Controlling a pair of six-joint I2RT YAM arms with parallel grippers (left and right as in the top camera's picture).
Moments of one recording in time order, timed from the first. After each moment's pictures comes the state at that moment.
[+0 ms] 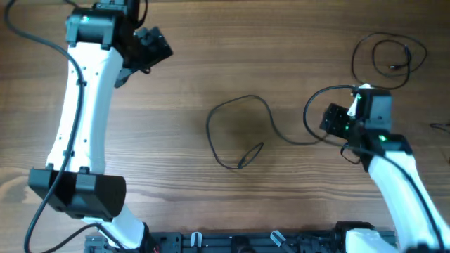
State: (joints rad) left arm -0.13 1.83 1.99 -1.41 -0.06 -0.66; right arm -0.04 1.26 0.72 -0.45 0.04 0.31
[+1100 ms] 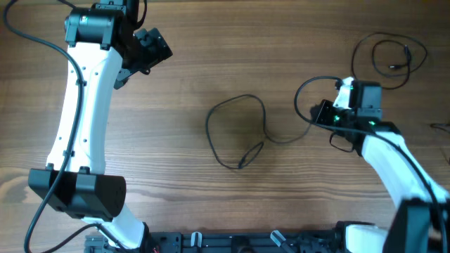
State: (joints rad) left arm -0.12 1.83 1.99 -1.41 -0.06 -0.67; right arm -0.05 1.40 0.73 -0.26 -0.39 0.31
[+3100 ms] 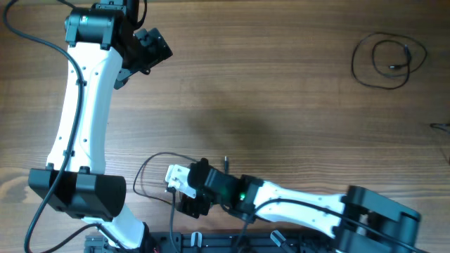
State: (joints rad) left arm -0.12 1.83 1.99 -1.41 -0.06 -0.67; right arm 1.19 1.67 0.79 0.13 -0.16 -0.02
